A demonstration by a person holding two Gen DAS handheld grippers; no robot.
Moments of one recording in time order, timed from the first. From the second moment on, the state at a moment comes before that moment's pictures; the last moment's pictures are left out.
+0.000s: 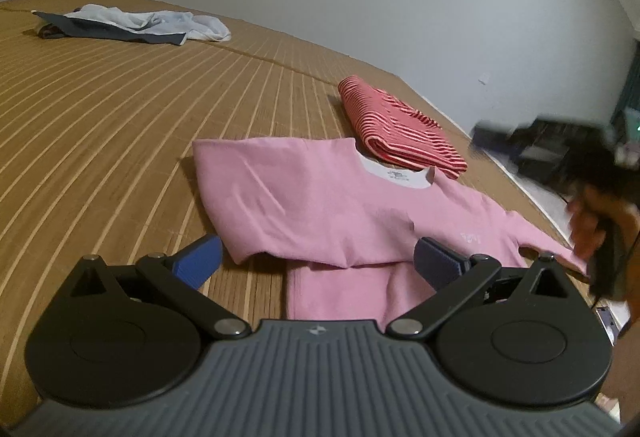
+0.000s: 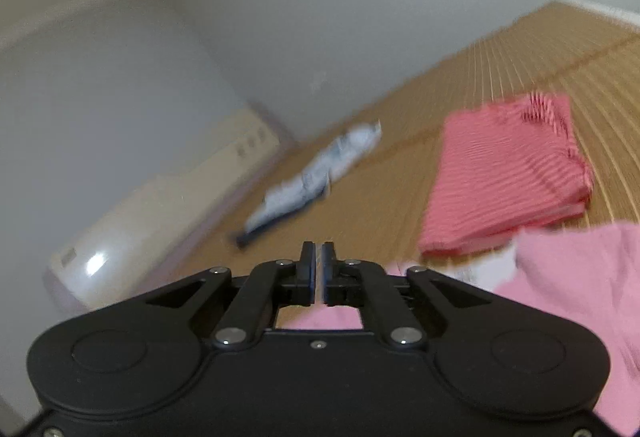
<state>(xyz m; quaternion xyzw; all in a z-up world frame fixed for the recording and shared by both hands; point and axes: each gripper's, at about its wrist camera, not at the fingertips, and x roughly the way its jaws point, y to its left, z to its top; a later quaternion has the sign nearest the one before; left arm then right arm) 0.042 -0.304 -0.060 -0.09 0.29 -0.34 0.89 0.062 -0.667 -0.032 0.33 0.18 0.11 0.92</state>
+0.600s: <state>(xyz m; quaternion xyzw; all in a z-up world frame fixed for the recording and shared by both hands) 0.043 -0.309 -0.063 -0.07 0.29 -0.34 0.89 0.101 -0.600 -0.131 0.17 0.28 0.10 0.94</state>
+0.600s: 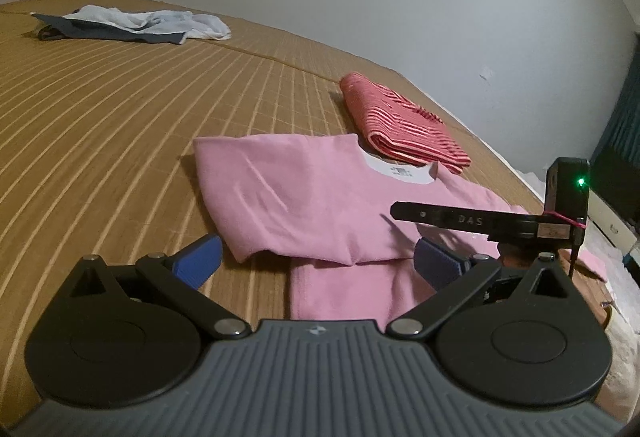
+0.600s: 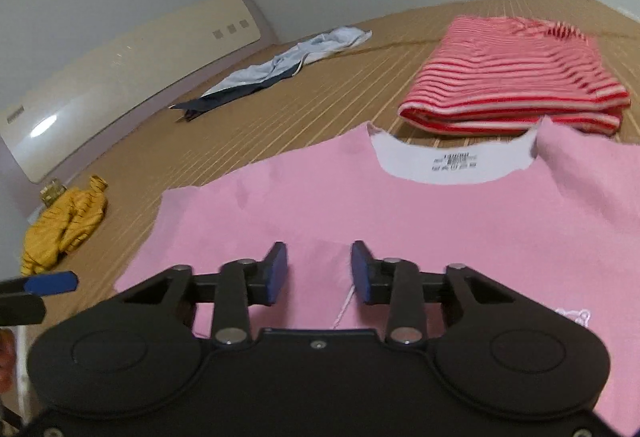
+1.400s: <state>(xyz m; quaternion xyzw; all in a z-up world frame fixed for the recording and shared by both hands) 0.054 -0.356 -0.091 -0.01 0.29 -0.34 0.89 0.068 -0.632 -0.036 0.08 0.18 0.10 0.97</state>
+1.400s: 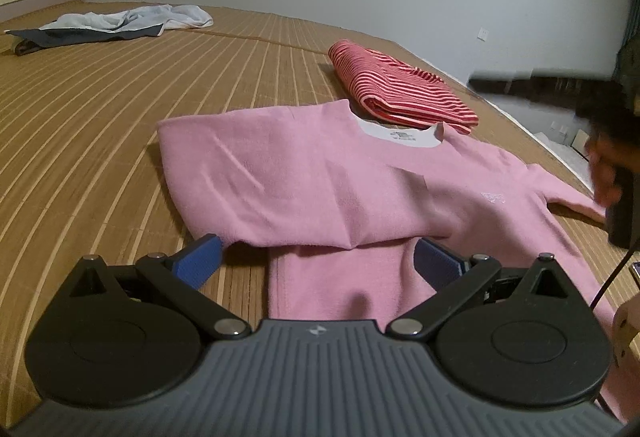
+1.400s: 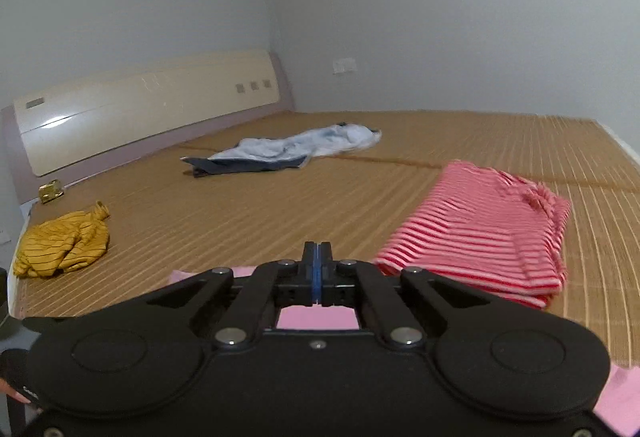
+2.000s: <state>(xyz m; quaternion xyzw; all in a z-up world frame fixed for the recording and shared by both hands) 0.056 -0.362 -0.094 0.00 0.29 -0.34 0.89 0.097 -0.598 -0.122 0.03 0.31 0.13 0.94</state>
